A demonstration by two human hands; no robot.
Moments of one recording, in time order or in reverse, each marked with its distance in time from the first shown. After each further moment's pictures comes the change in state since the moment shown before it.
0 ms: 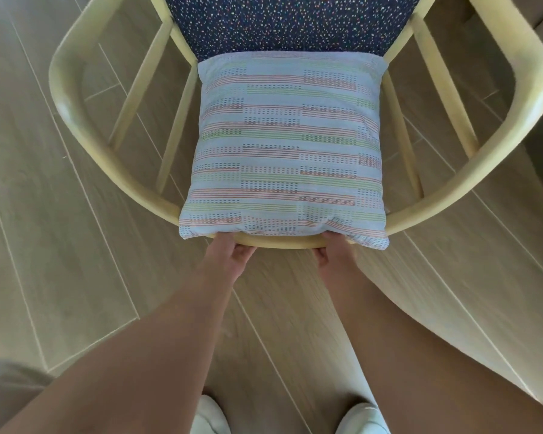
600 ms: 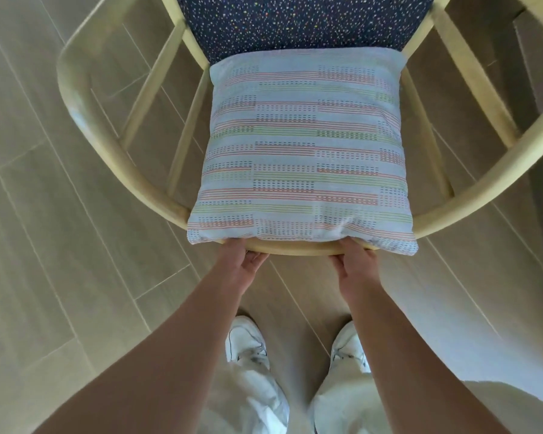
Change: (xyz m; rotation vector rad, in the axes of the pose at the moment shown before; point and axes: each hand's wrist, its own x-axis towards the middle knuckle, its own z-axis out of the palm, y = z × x) left_hand -0.189 0.027 -0.018 0.150 0.110 -0.084; right_hand -0.179 -0.011 -0.058 -0.157 0.028 -0.029
